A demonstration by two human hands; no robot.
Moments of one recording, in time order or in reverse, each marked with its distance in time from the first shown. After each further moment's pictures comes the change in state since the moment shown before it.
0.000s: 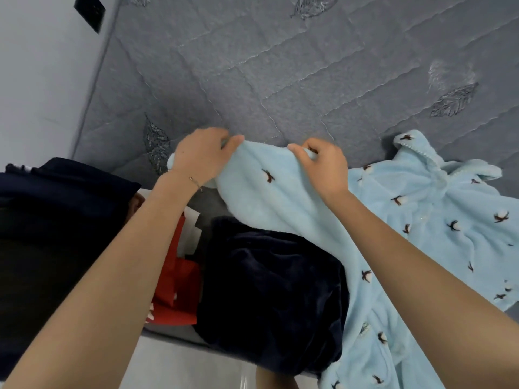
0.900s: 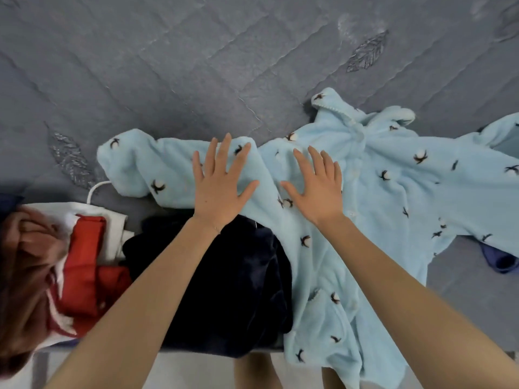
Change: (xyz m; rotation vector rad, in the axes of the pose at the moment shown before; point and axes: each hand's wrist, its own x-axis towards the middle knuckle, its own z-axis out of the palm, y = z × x) left_hand -0.055 0.107 0.166 0.312 0.127 0.370; right_hand -0.092 0.149 -0.077 -0.492 -0.056 0.066
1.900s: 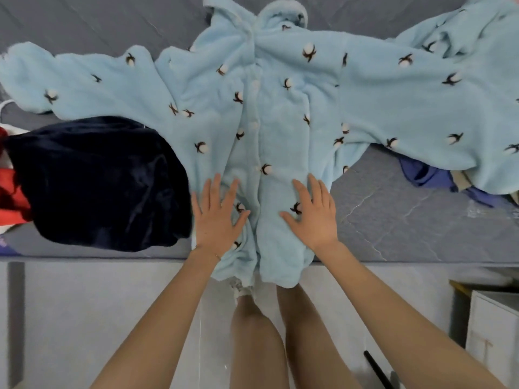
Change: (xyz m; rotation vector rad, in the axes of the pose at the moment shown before) left_hand -0.208 0.250 0.101 -0.051 -0.229 -0.145; right_hand -0.255 0.233 0.025 0.132 -0.090 0.061
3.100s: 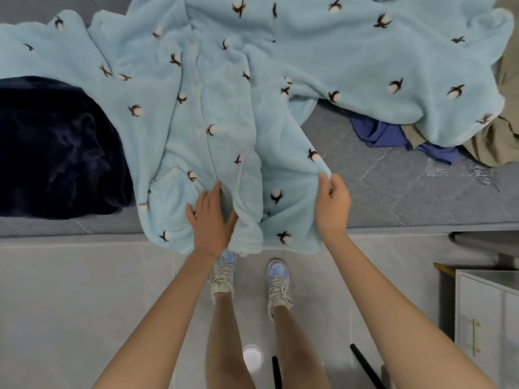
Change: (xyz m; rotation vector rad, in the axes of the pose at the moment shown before) left_hand -0.068 0.113 0.069 -0.369 0.021 -0.181; right_hand -0.077 0.108 -0.032 0.814 0.422 0.416
